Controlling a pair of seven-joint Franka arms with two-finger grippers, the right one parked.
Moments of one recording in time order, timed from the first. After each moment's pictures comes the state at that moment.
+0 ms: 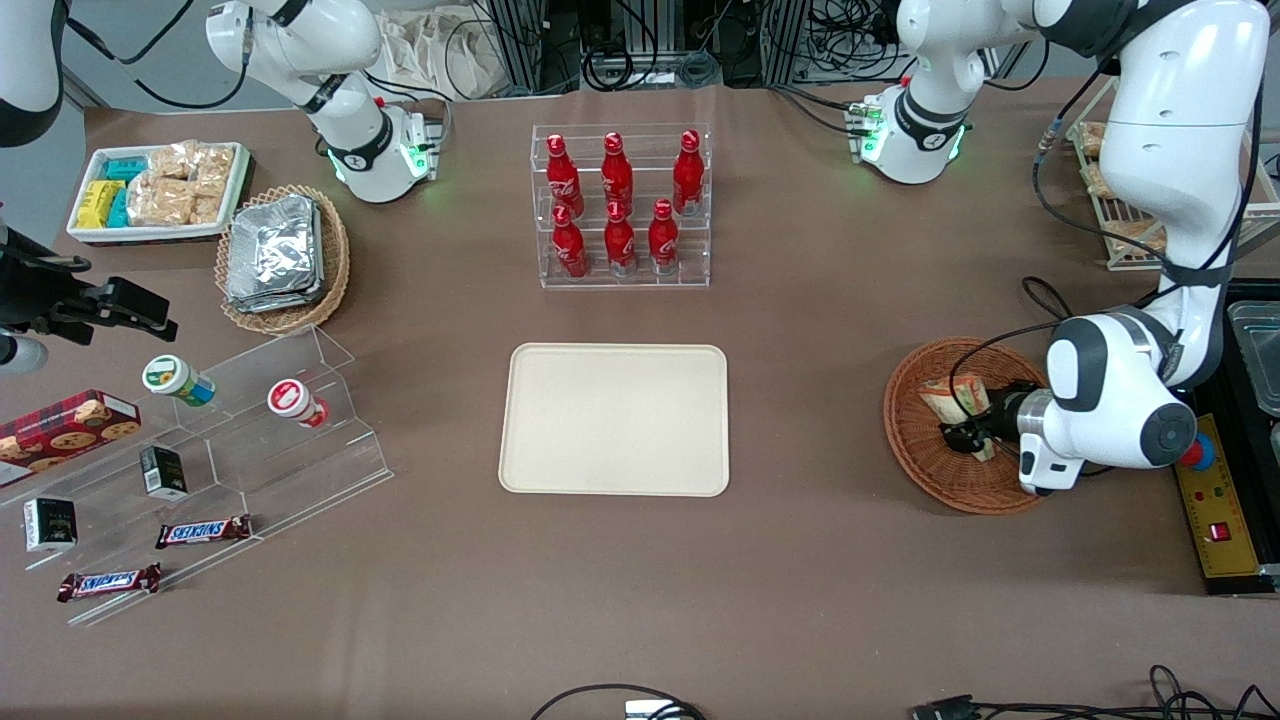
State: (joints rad) arm 0.13 0.57 -0.10 -1.82 -0.12 2.01 -0.55
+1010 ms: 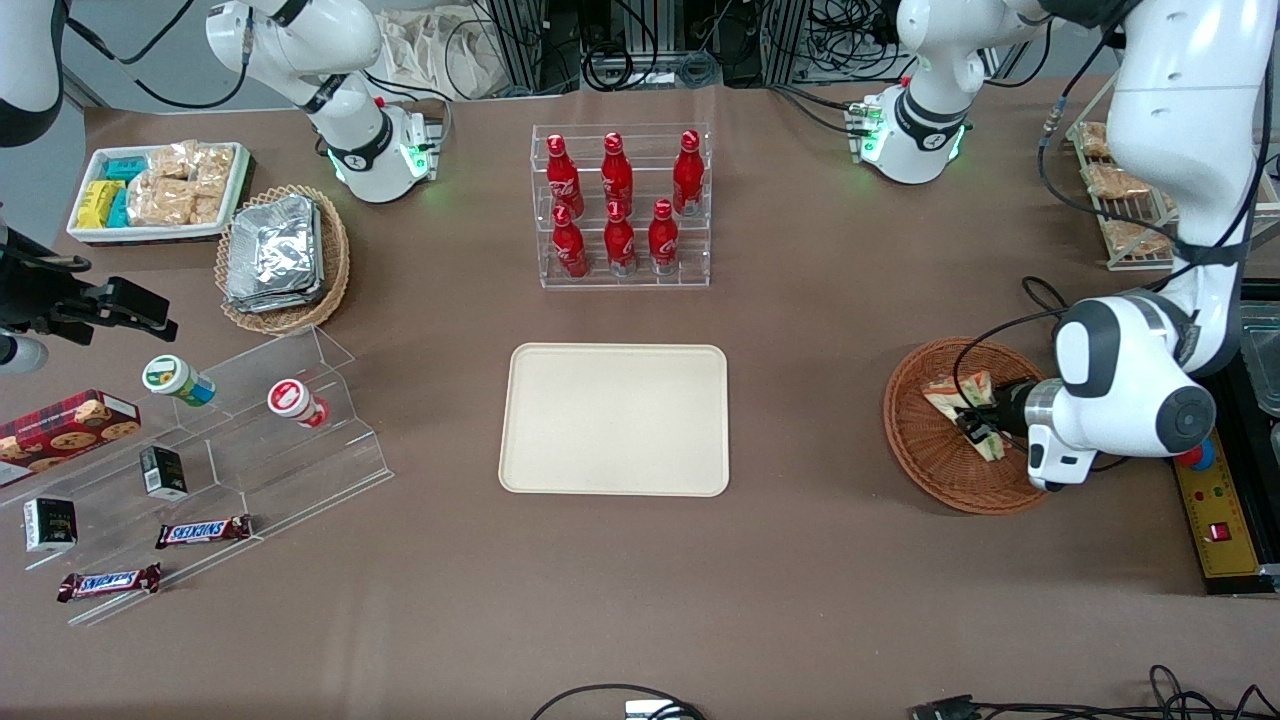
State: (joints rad) arm 0.12 0.47 -0.12 -1.82 -0.12 1.94 -0.56
